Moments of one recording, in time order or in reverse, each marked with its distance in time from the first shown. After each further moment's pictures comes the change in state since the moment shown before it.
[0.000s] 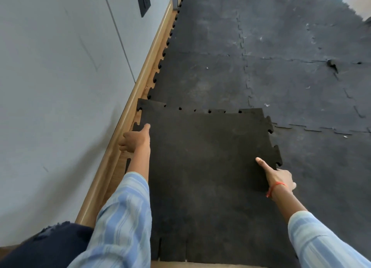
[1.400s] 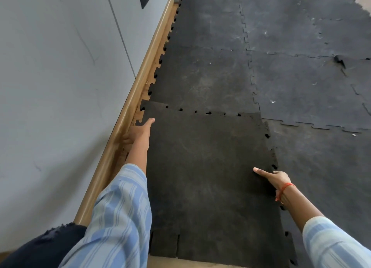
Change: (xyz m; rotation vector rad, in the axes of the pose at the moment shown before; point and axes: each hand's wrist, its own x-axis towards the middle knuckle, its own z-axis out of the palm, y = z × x) left_hand 0.041 -0.007 0.024 0.045 -0.230 0.000; right_hand 0.030 0.018 0.019 -0.020 -0.260 0.029
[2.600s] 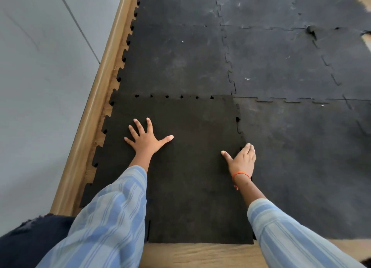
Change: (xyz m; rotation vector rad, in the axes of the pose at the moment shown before) left_hand -0.048 -0.045 0.074 0.941 -0.253 0.519; right_hand -0.046 0.007 0.046 -0.402 0.318 -0.371
